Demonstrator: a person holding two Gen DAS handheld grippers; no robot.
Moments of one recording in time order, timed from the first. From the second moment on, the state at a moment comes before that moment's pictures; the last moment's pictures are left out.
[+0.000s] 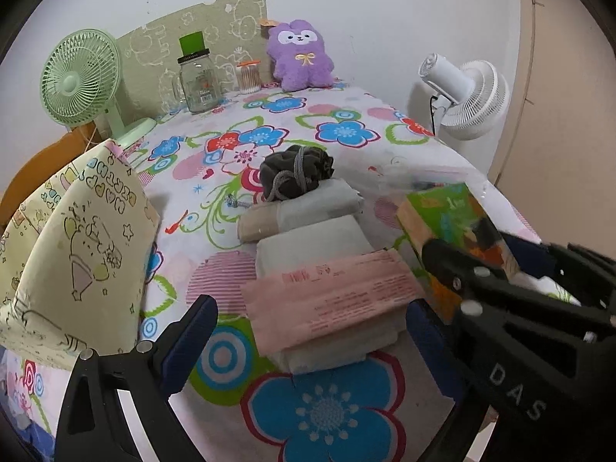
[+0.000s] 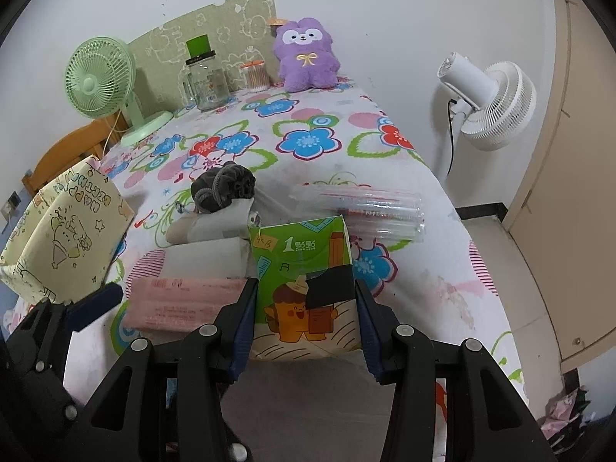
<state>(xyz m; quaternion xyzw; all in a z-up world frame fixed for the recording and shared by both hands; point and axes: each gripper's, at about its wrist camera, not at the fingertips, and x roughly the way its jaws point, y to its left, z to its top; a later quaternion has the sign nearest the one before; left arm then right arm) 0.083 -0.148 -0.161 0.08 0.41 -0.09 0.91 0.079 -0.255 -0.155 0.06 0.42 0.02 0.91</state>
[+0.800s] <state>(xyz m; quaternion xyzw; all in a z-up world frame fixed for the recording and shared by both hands) 0.086 -0.172 -0.166 0.14 0.40 -0.12 0.90 0.094 -0.269 -0.160 0.08 0.43 0.01 0.90</state>
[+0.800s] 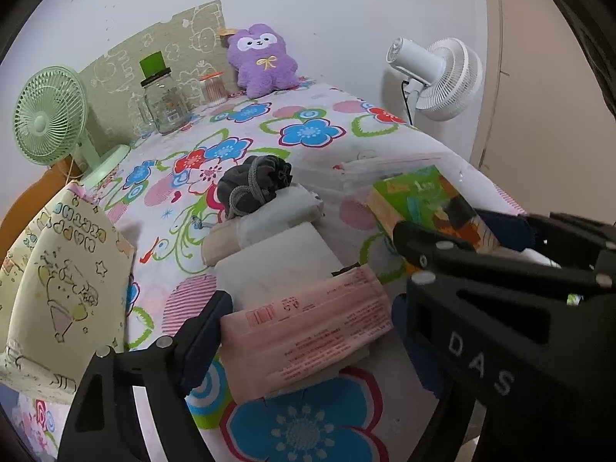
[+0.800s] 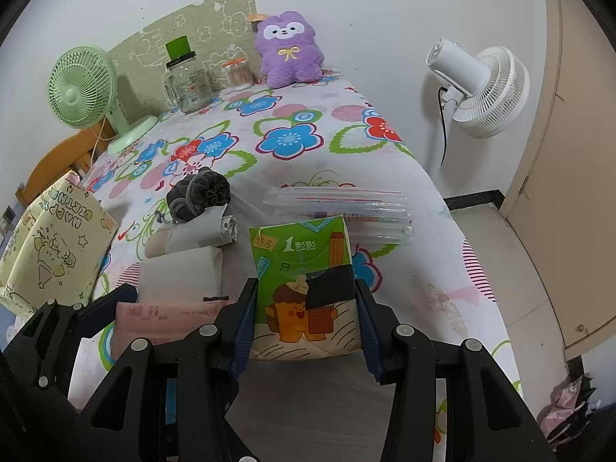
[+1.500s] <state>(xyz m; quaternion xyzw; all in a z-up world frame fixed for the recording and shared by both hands) 0.069 -0.151 -0.154 0.11 0.39 -0.12 0.91 0.072 -0.257 -0.148 0.07 0.42 0.00 0.91</state>
